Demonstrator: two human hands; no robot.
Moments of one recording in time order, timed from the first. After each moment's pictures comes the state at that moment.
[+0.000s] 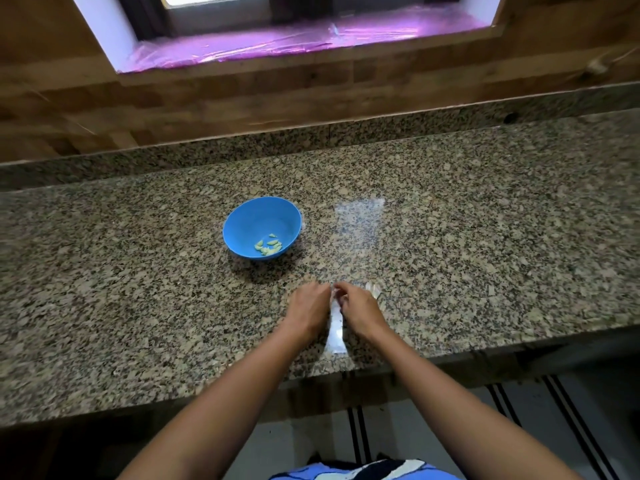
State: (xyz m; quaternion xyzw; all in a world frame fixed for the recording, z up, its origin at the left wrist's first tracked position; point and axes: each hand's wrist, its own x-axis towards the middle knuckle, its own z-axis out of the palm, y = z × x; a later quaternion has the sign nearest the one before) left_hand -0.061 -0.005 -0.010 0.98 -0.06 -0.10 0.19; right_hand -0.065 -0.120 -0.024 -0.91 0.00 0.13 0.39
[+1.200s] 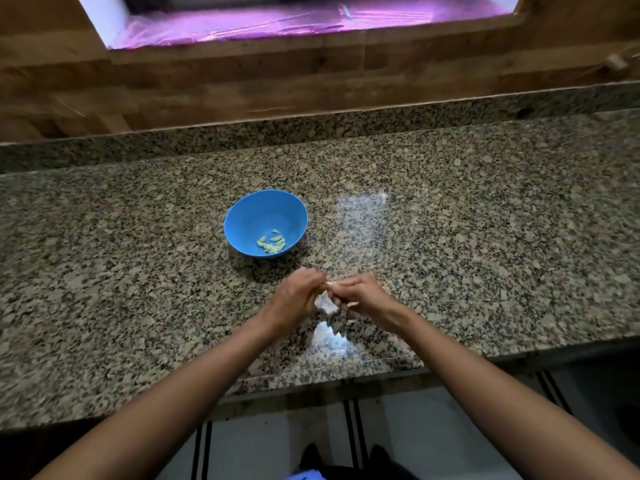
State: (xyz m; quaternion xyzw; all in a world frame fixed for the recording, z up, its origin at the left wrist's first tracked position) left_hand -0.043 0.043 -0.011 0.91 -0.25 0.05 0.32; right_hand -0.042 -0.127 -0.002 -0.67 0.01 0.29 0.69
